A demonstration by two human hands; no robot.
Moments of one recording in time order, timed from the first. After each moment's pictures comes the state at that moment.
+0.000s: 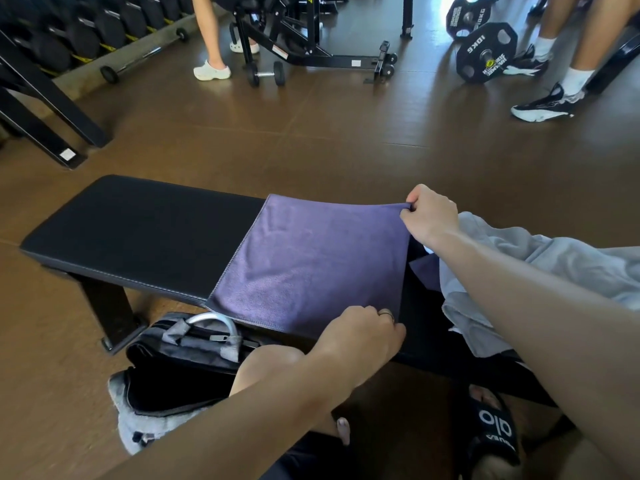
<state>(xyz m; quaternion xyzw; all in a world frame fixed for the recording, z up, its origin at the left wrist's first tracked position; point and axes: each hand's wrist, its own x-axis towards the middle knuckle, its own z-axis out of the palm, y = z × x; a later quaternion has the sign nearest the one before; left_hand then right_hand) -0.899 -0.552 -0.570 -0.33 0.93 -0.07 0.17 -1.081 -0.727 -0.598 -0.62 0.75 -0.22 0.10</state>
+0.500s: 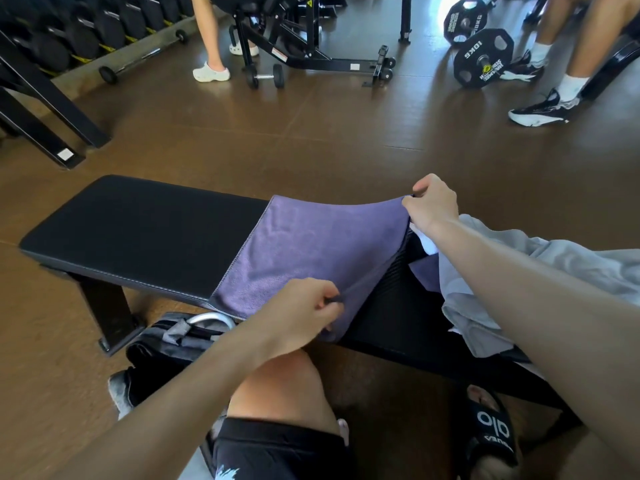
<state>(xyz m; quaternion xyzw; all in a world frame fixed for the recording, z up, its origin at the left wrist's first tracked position) -0.823 -0.573 -0.548 -0.55 0.75 0.35 -0.10 -1.077 -0.731 -0.579 -0.50 0.76 -0.34 0.23</state>
